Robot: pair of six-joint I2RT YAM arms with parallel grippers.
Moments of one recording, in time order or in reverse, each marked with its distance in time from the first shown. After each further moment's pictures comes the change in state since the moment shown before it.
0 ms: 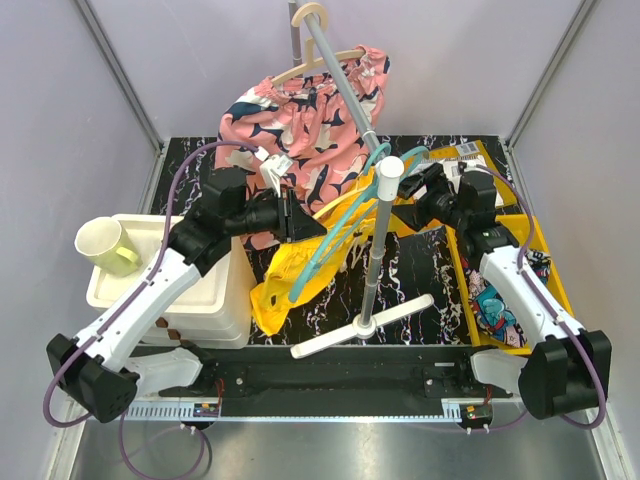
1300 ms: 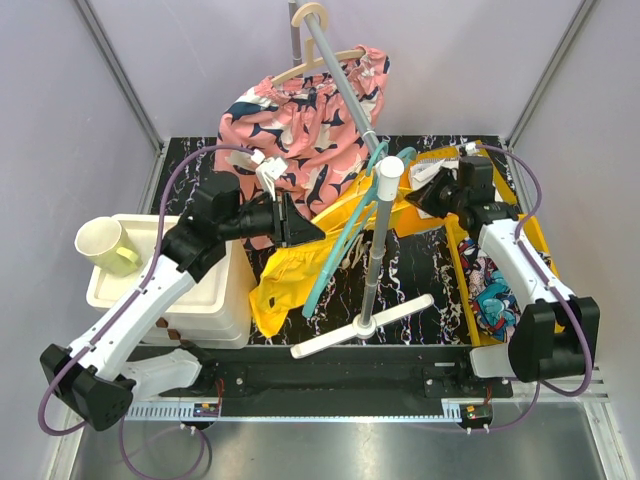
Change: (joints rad) left arm 0.000 -0.050 -0.006 -0.013 0.043 -0.032; right arm -0.065 0.163 0.158 -0.259 0.209 -0.552
